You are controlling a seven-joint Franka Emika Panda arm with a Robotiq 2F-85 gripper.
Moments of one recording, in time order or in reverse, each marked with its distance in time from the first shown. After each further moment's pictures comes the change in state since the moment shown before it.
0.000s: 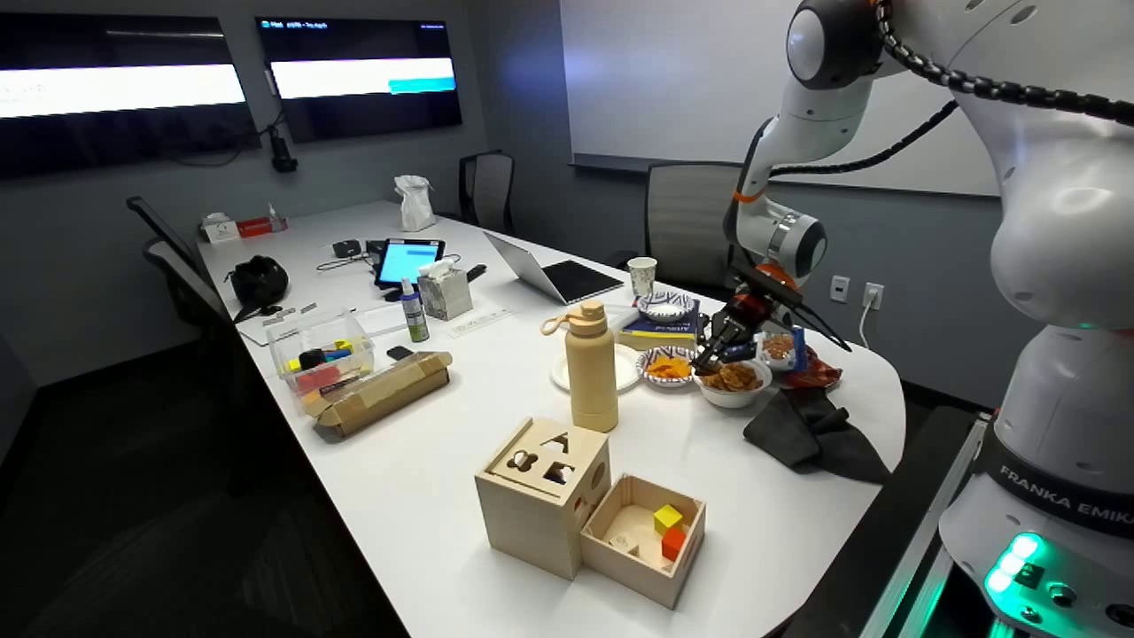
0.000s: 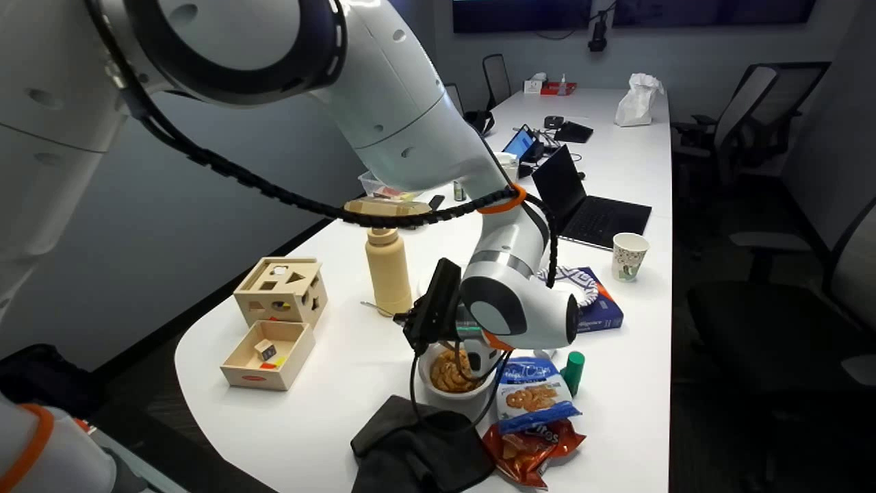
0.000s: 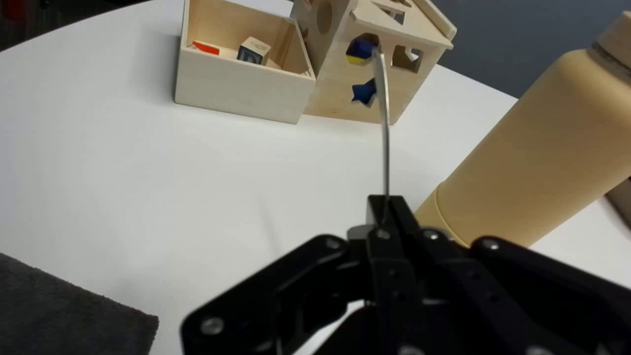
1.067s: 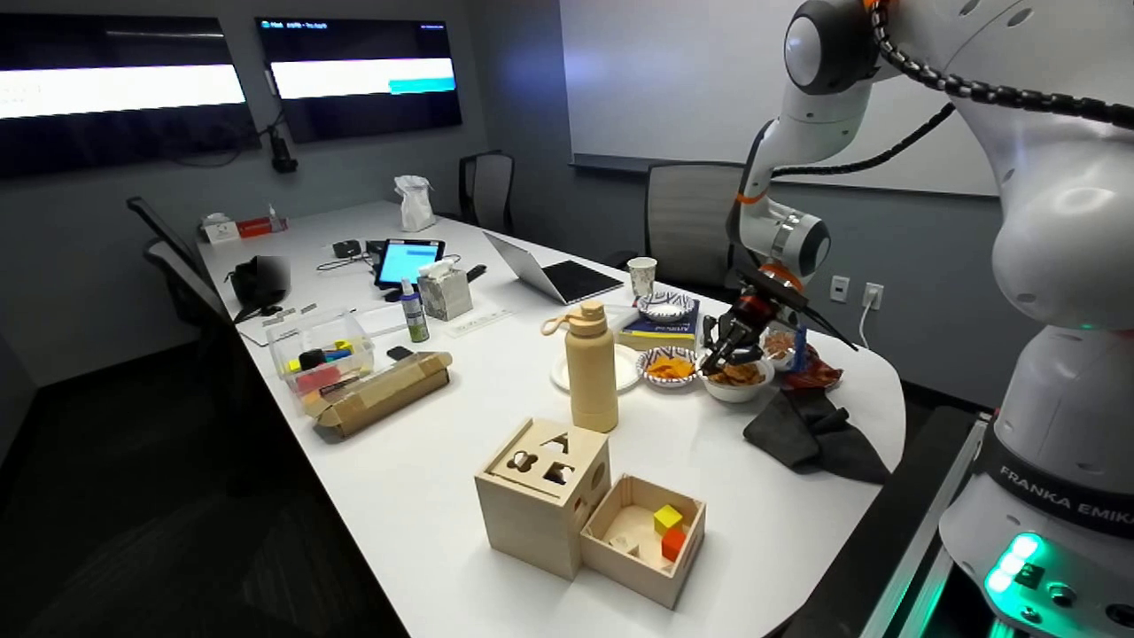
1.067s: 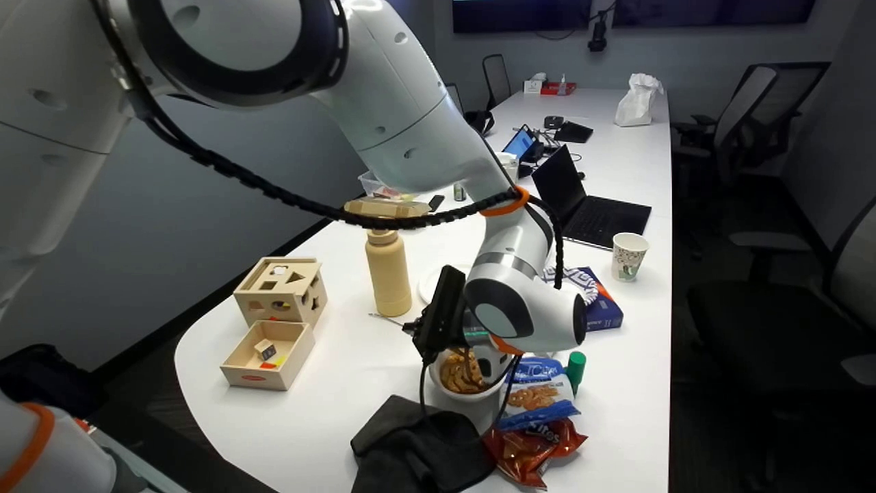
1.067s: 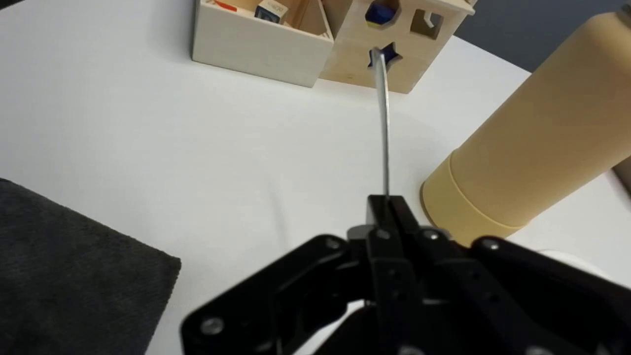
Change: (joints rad) arm 0.018 0.008 -0.033 0.009 -0.011 0.050 -0.041
